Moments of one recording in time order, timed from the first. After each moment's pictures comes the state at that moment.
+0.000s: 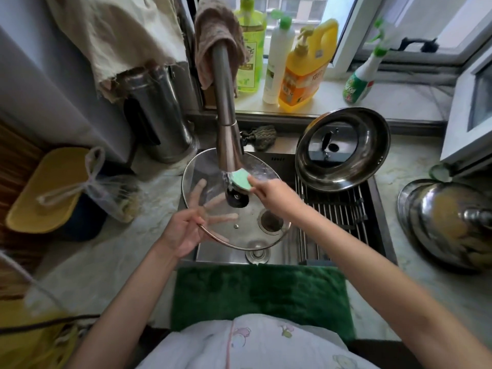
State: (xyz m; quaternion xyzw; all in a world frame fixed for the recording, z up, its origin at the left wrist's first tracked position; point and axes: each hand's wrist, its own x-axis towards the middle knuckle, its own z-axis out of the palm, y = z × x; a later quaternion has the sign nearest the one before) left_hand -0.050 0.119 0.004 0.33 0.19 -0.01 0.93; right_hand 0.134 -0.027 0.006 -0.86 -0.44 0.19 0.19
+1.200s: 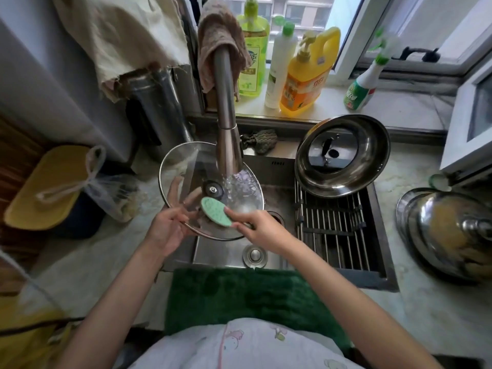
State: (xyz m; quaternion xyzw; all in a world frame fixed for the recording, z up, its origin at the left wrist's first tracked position) left_hand -0.059 0.136 0.004 0.37 0.24 0.08 0.89; right_hand 0.081 -0.045 -0.010 -0.77 -0.44 0.33 0.30
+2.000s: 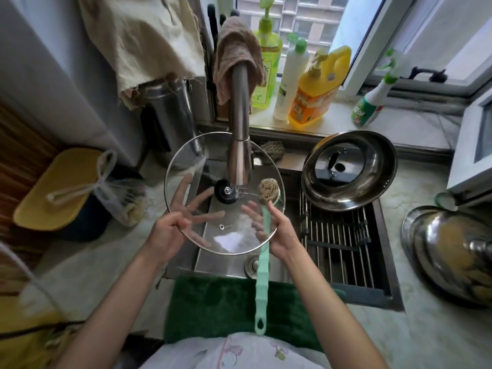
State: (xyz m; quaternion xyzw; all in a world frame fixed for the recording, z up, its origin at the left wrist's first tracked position) left_hand -0.064 0.144 0.015 0.43 0.17 0.08 0.88; right_hand 0.099 -0.032 -0.037 -0.34 0.11 0.55 0.75
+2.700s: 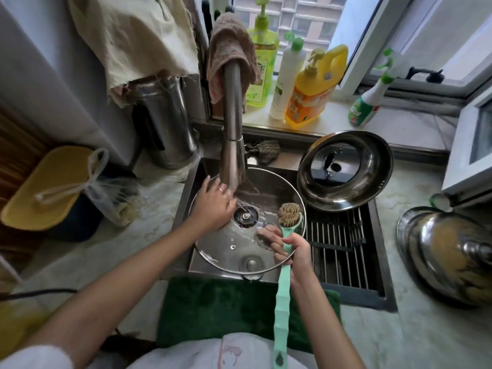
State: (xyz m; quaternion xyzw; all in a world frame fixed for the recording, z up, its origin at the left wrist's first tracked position) left_hand 0.038 0.126 -0.028 0.97 0.20 -0.10 0.02; right_hand 0.079 -0.083 -0.017 -0.37 0.20 0.46 0.79
